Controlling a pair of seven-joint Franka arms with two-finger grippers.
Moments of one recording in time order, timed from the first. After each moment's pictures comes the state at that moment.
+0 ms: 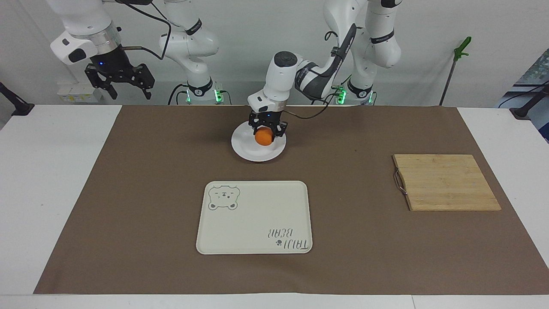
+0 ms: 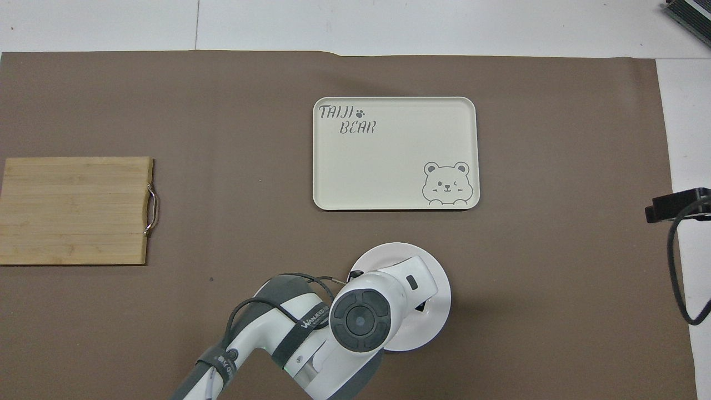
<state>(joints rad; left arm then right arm) -0.97 0.20 0.03 -2.06 -0.18 2.45 -0.44 0.10 -0.08 -0.14 -1.57 -0.03 1.44 -0.05</state>
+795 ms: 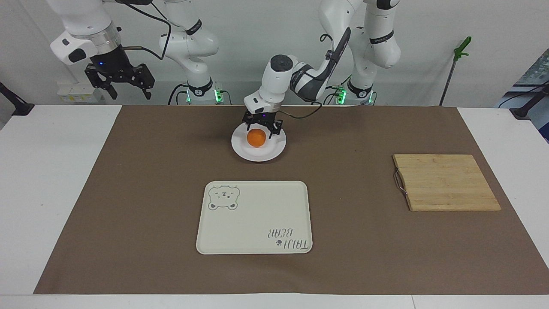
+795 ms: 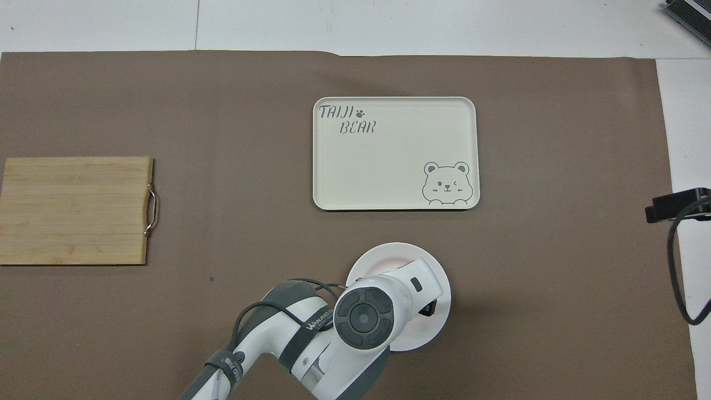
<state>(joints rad) -0.98 0.20 0.04 -2.05 -0.26 2.43 -0.44 0.10 -0.08 -0.14 -1.57 -0.03 1.44 -0.05</state>
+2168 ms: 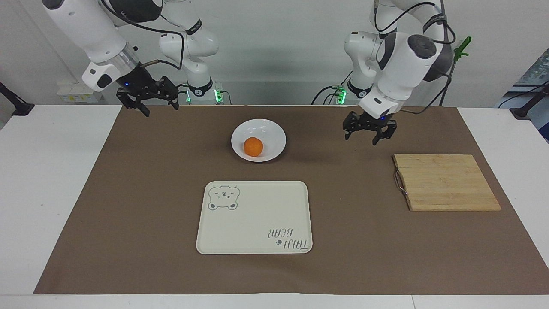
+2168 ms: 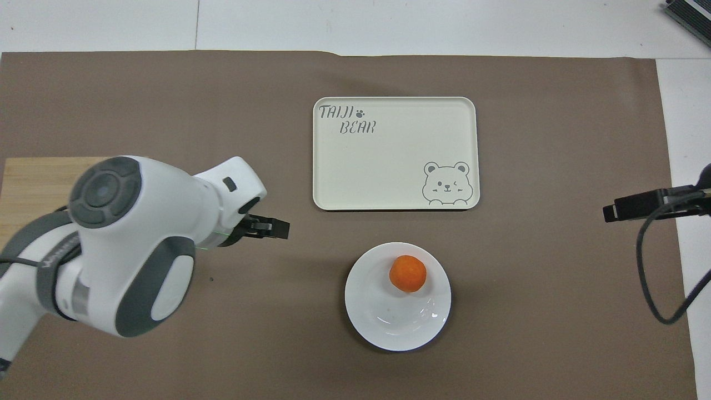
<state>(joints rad) -0.23 -0.08 0.08 -1.77 -0.10 1.74 0.09 0.10 -0.09 -0.14 -1.85 0.38 1.58 -0.18</state>
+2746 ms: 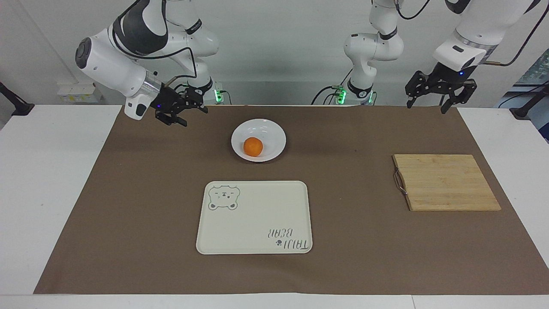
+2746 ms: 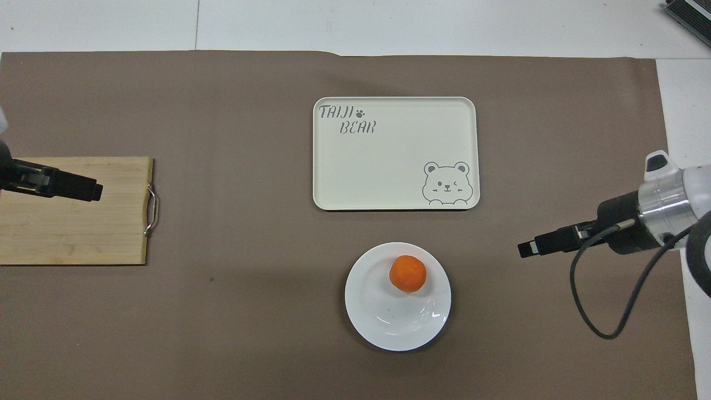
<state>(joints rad) -0.18 0.04 0.08 -1.39 -0.03 1.44 0.13 0.10 -0.15 -0.14 -2.12 0.60 1.69 -0.39</state>
